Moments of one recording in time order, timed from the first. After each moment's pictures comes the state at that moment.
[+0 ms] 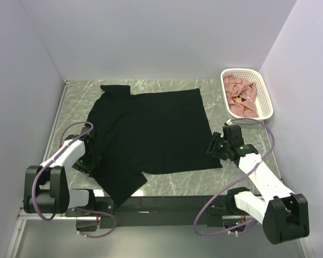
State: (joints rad) left arm -0.02 1.27 0.65 -0.92 -0.29 -1.16; right arm 0.18 1.00 0.57 -0.50 -0.10 0.55
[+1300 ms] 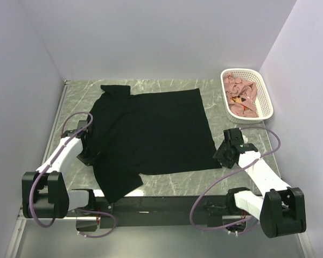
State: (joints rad) left arm -0.01 1.24 0.75 -0.92 -0.26 -0.95; right arm 0.12 1.06 0.56 -0.66 0.10 0.71
